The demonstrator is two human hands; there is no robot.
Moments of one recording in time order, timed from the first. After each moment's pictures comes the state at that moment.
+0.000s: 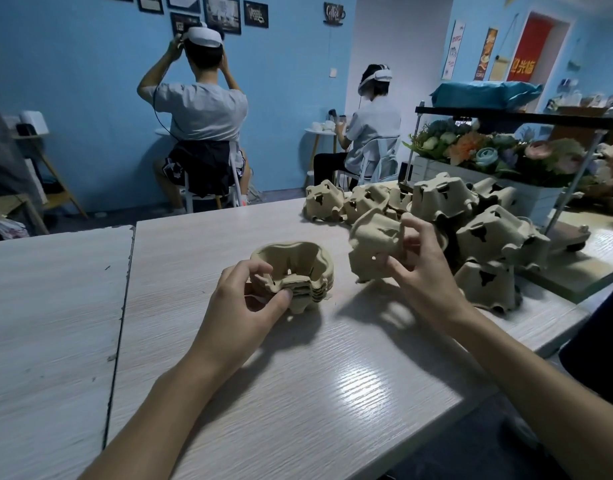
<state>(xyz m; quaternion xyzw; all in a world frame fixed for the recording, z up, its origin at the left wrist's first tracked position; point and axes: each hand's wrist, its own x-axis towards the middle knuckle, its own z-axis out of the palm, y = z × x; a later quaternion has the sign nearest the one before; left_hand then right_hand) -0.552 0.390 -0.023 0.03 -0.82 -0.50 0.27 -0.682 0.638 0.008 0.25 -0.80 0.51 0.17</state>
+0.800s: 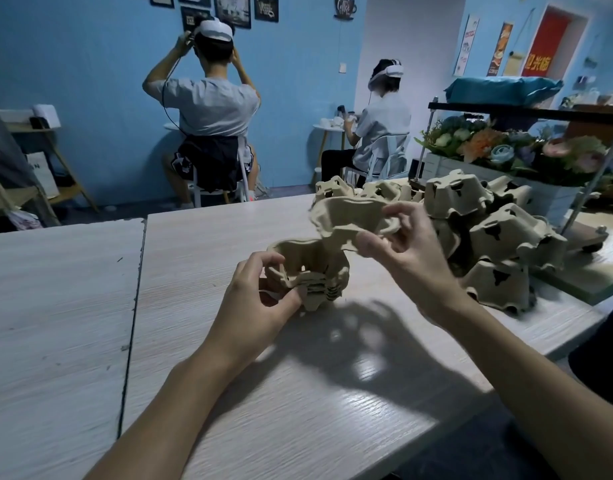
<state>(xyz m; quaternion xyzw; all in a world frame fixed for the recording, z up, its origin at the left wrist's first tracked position) -0.551 0.394 -0.020 0.02 -0.83 -0.50 0.25 -0.651 0.601 0.033 0.30 -0.70 0.64 0.11</state>
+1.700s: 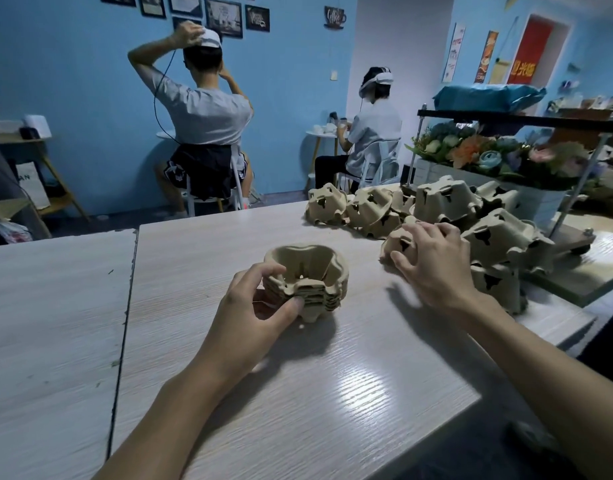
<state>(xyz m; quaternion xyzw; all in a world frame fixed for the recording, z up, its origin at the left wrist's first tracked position) -0.551 0.393 -0.023 0.01 -0.83 -0.51 0.23 -0.716 0.645 0.011 0.15 -0.94 0.15 0.28</state>
